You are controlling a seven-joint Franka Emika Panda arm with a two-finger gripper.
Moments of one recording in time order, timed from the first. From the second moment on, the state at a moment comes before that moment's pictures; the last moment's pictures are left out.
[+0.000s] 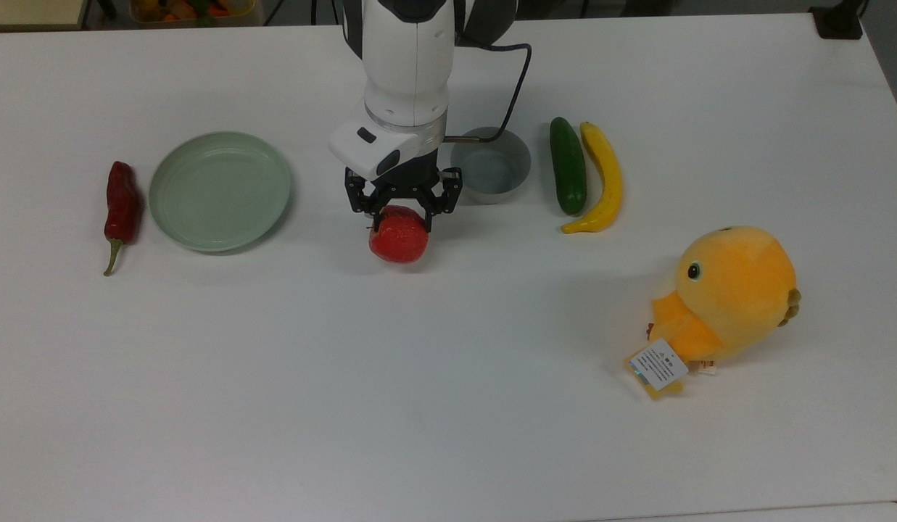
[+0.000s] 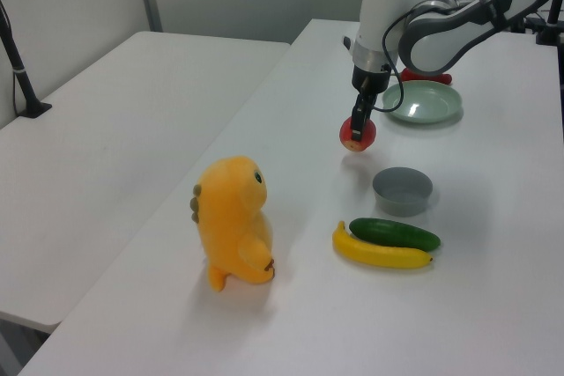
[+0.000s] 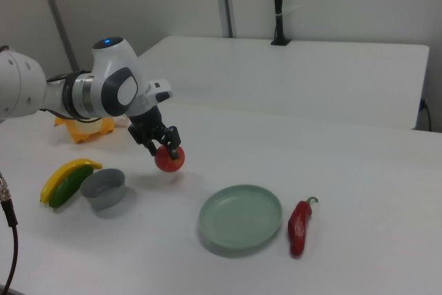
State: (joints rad) arm 0.04 0.34 0.11 -1.81 -0.17 2.31 0.15
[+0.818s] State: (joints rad) arm 0.04 0.35 0.11 -1.81 -0.17 2.31 0.15
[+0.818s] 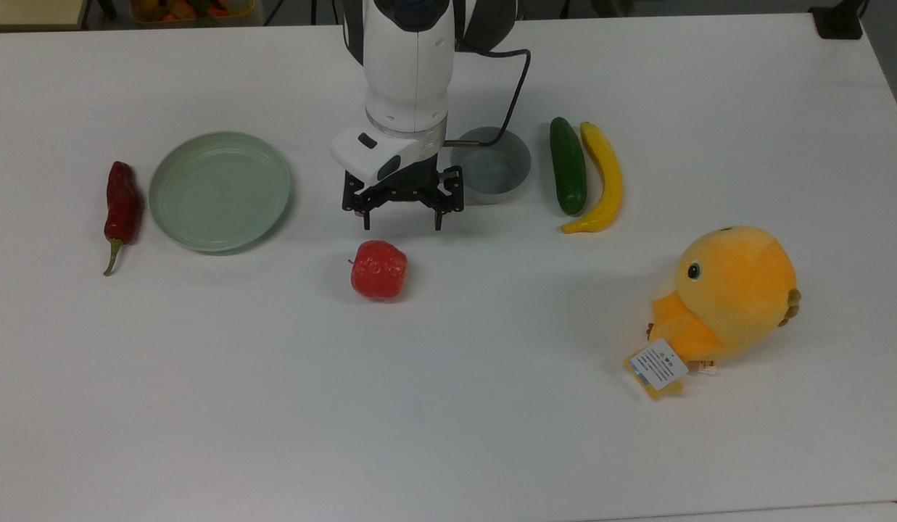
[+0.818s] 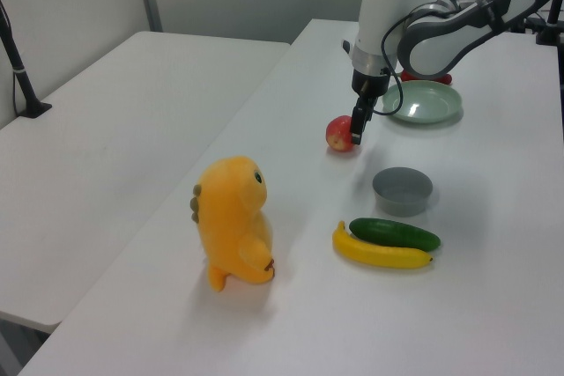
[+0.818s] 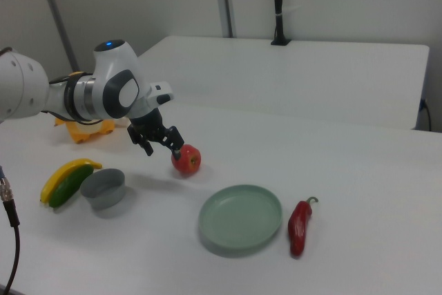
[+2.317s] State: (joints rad) arm 0.04 0.06 0.14 -1.79 -0.05 1.92 0.17
